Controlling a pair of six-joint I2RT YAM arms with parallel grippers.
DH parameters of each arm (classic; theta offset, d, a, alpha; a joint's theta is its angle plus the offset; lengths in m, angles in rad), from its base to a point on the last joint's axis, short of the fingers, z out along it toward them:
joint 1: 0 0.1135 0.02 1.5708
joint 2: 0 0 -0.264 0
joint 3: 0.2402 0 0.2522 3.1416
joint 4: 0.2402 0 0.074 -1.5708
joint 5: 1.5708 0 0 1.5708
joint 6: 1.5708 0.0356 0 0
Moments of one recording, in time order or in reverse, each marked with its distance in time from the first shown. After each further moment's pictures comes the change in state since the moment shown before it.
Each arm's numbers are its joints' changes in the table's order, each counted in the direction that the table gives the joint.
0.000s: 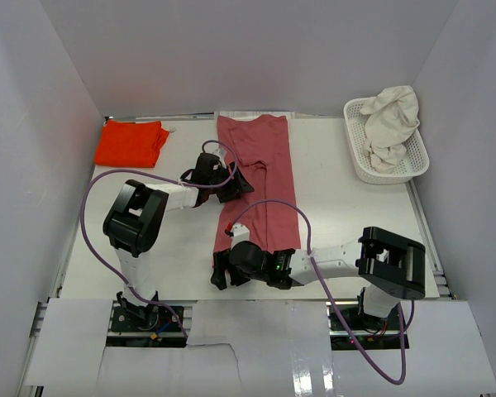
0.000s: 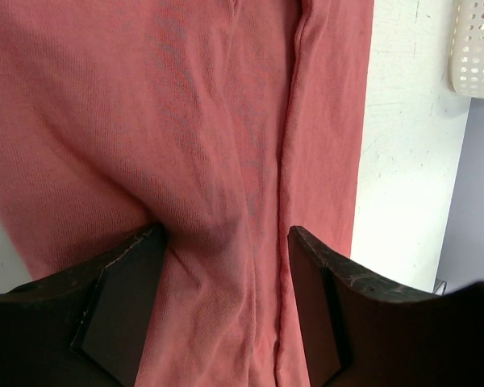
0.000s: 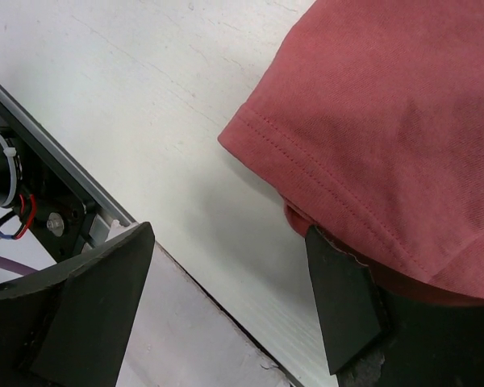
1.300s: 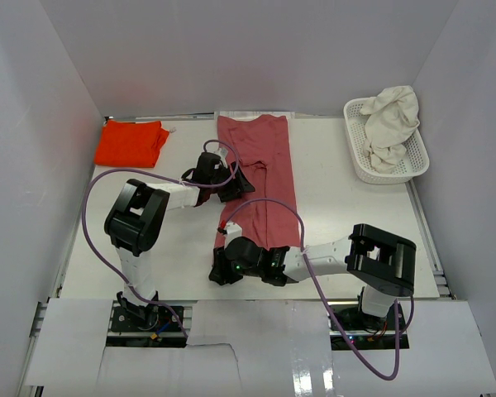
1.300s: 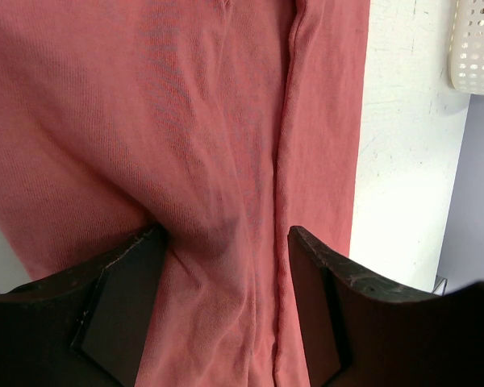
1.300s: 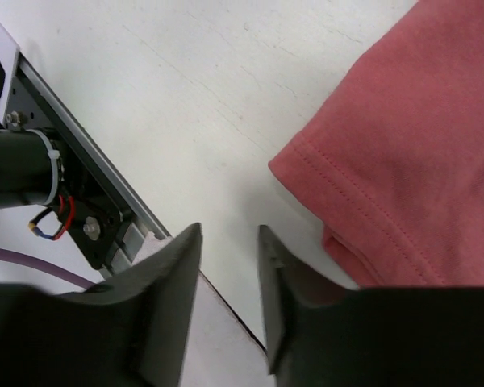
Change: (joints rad) left arm -0.004 -0.013 0.015 0.003 -0.003 0.007; right arm -0.026 -0.062 0.032 -0.097 -0.099 -0.019
